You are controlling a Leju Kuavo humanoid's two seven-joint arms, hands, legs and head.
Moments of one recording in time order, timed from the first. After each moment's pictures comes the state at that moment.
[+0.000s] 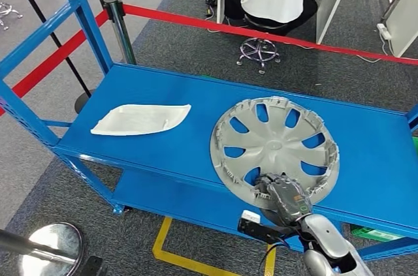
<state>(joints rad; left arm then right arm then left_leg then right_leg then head) -0.05 -0.11 1.16 -0.22 -1.13 -0.08 -0.39 -0.02 -0.26 0.44 -1.44 0.94 -0.04 -0.04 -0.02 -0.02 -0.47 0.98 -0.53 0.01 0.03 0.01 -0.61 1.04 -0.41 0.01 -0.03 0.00</state>
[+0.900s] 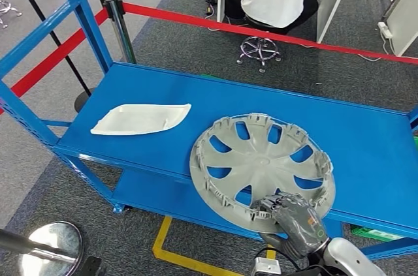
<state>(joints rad) -0.05 -0.11 1.18 -0.22 -1.13 -0.08 -0.39 0.12 -0.45 0.49 -1.85 0.80 -0.03 -0.10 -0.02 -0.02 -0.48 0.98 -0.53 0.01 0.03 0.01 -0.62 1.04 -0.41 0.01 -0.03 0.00</state>
